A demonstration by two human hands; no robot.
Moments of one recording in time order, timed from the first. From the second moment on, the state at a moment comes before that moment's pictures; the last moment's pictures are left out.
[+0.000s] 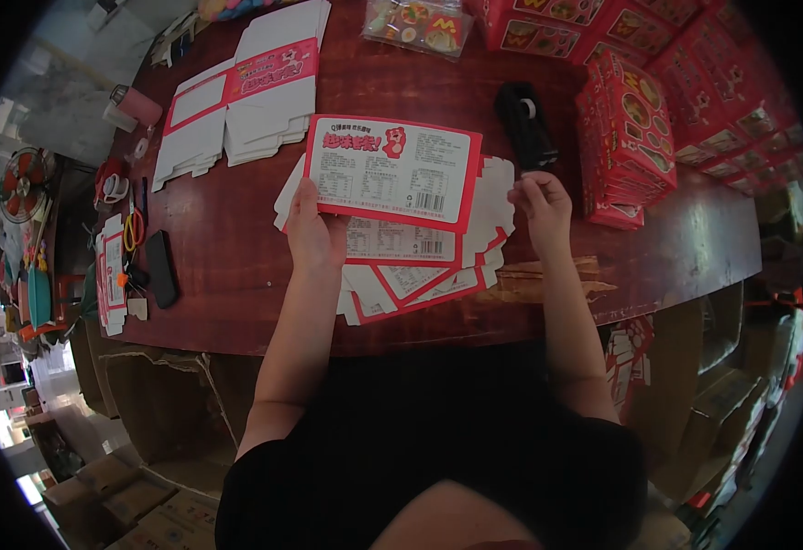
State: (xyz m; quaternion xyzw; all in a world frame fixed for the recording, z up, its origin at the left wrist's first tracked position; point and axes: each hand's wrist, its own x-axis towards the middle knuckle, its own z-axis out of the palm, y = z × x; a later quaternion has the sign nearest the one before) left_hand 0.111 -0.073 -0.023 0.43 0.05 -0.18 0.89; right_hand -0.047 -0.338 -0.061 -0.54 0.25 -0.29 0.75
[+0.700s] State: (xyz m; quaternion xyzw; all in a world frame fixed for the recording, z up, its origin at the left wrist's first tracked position) left_hand 0.106 -0.082 -0.020 0.42 -0.01 -0.18 0.89; right_hand -0.025 -0.294 -0.007 -0.70 0.23 -0.21 0.65
